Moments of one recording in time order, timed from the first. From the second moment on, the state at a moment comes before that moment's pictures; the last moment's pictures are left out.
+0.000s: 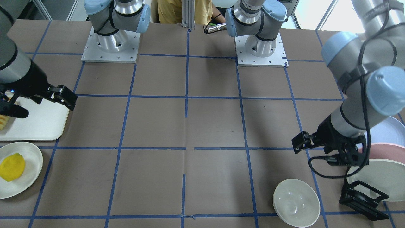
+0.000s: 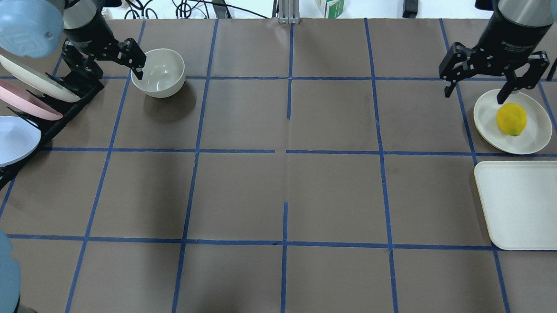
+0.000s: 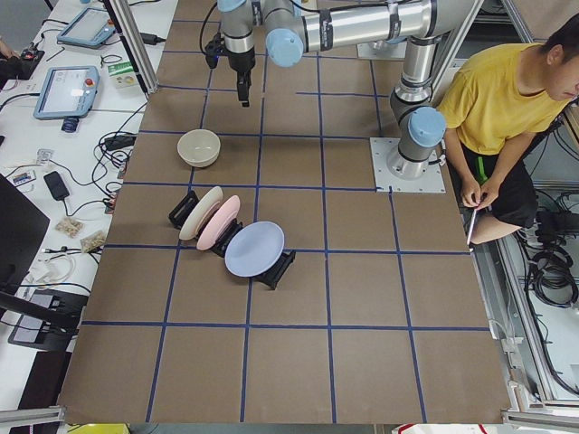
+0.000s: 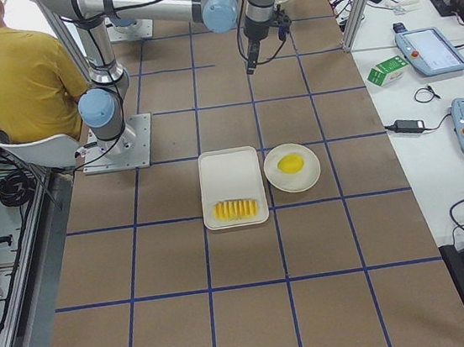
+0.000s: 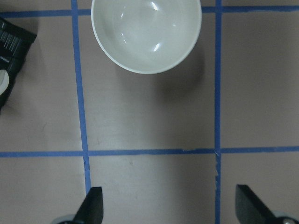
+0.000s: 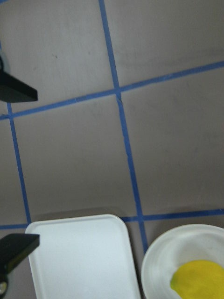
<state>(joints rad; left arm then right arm) -1.35 -1.97 -1.48 -1.26 1.57 0.23 1.35 -1.39 1.50 -1.56 -1.61 -0.07</state>
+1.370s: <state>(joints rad) -1.31 -2.32 -1.26 -1.15 1.52 0.26 1.11 -0.98 1.50 -2.10 -1.68 -0.55</state>
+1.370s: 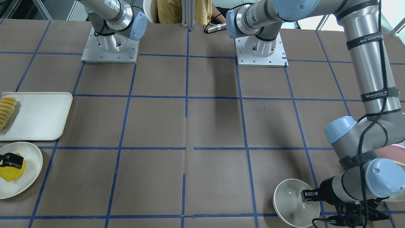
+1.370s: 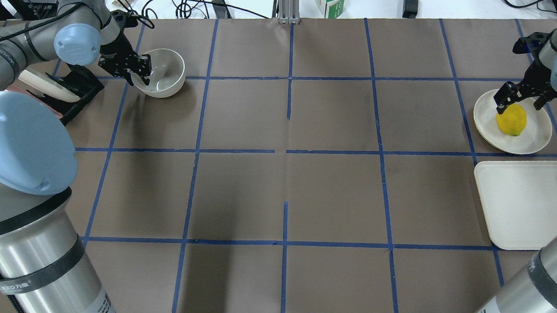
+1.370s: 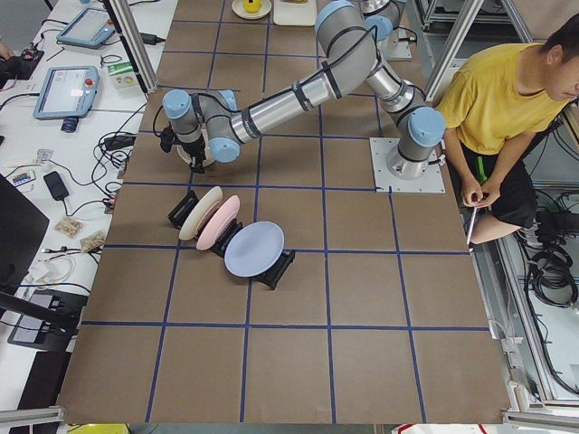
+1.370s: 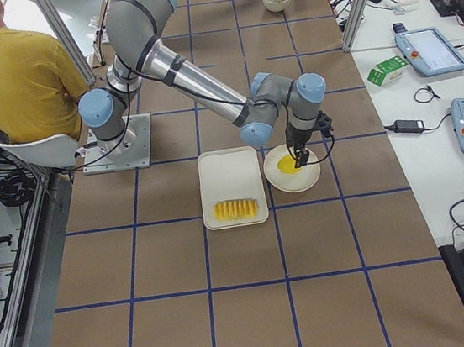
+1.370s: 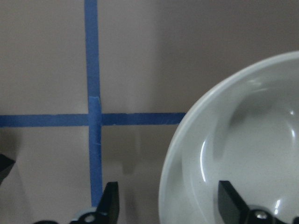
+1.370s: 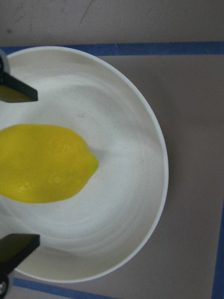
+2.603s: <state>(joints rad) -1.56 -2.07 -1.46 -1.28 1.34 0.19 1.11 -1.05 1.45 -1.90 -1.68 -0.52</state>
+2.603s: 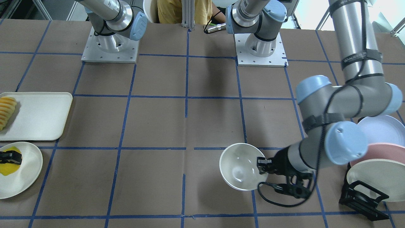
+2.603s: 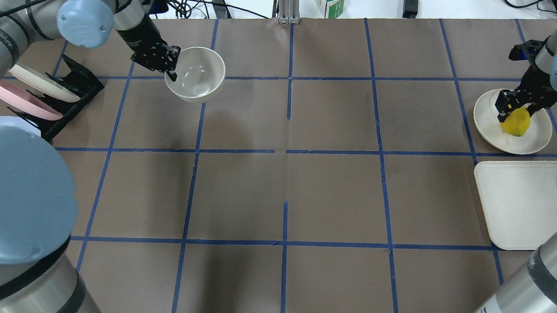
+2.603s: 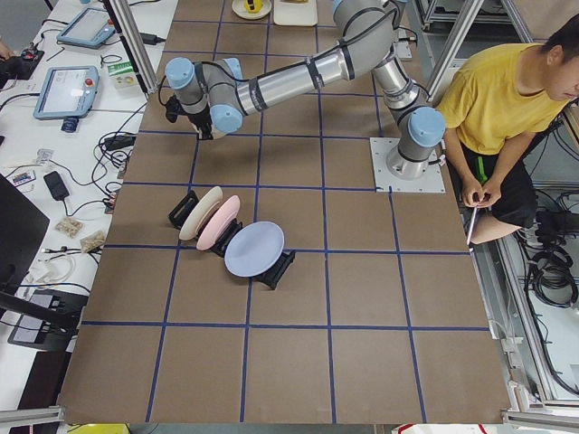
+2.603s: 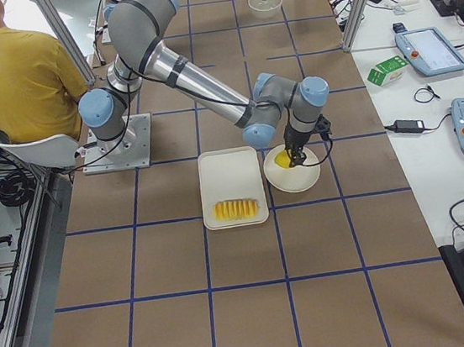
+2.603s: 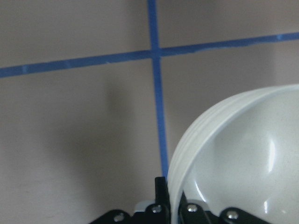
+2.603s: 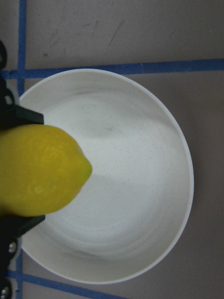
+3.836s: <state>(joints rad) -1.76 -2.01 -1.75 -0.90 1.35 -0.14 1.51 -1.26 1.39 -1.60 -1.62 0.02</state>
